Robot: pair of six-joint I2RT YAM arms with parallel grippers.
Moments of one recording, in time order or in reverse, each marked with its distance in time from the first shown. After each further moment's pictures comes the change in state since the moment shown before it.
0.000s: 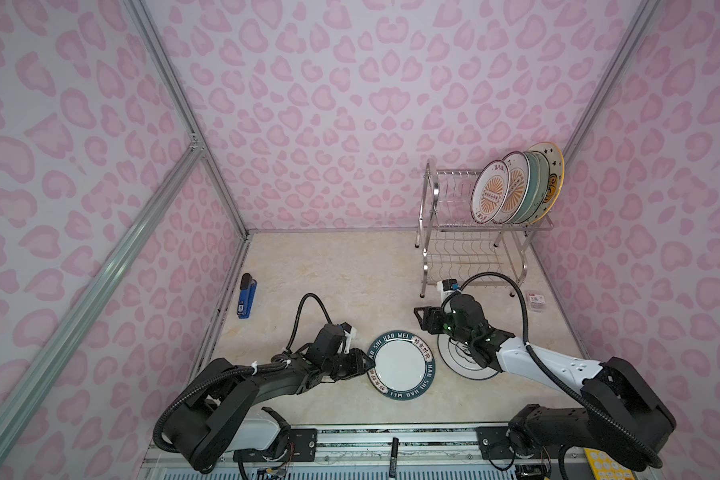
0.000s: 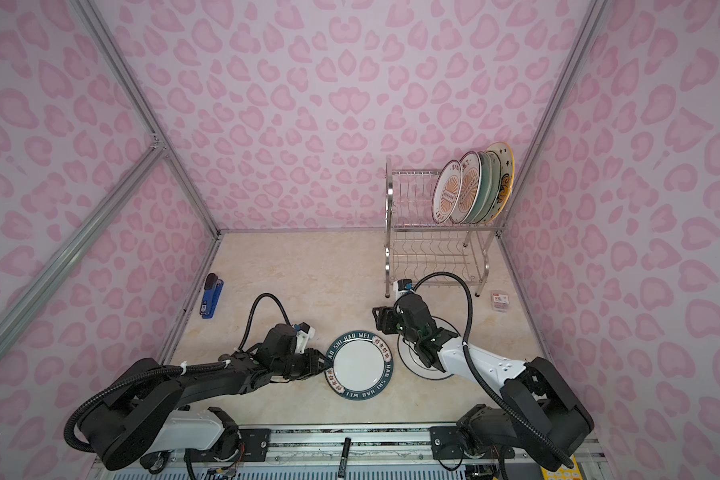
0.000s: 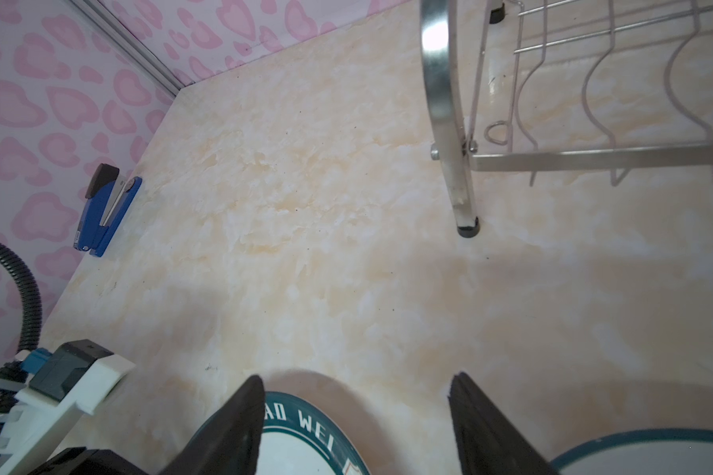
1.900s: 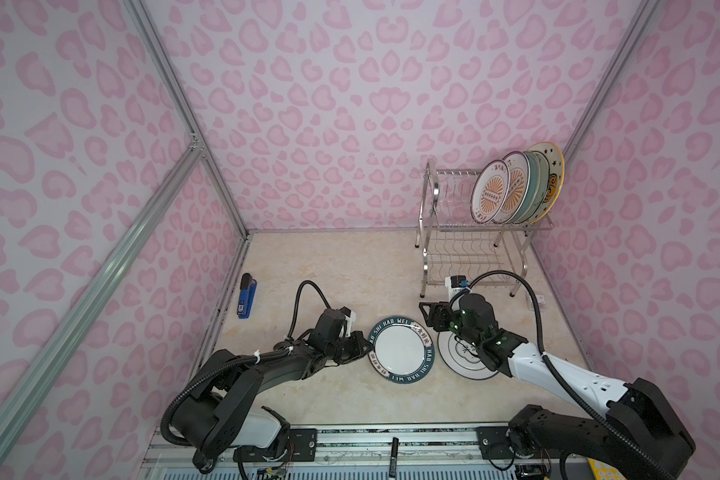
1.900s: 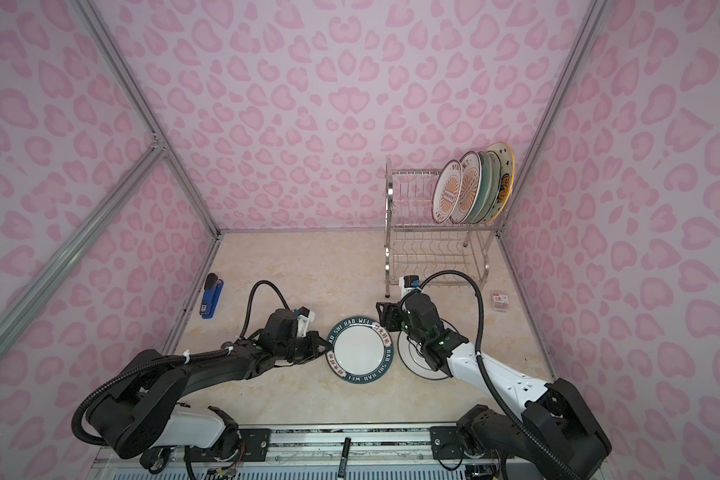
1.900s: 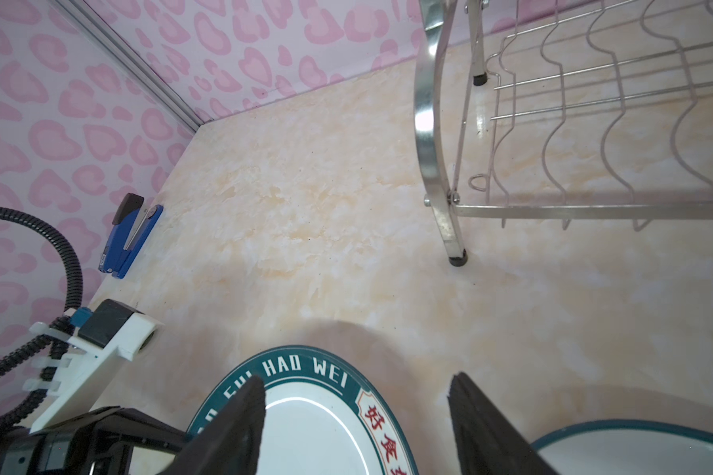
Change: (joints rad) left arm 0.073 0.043 0.122 -0.014 0.000 -0.003; right arm -0.003 -0.135 0.004 -0.064 0.035 -0.011
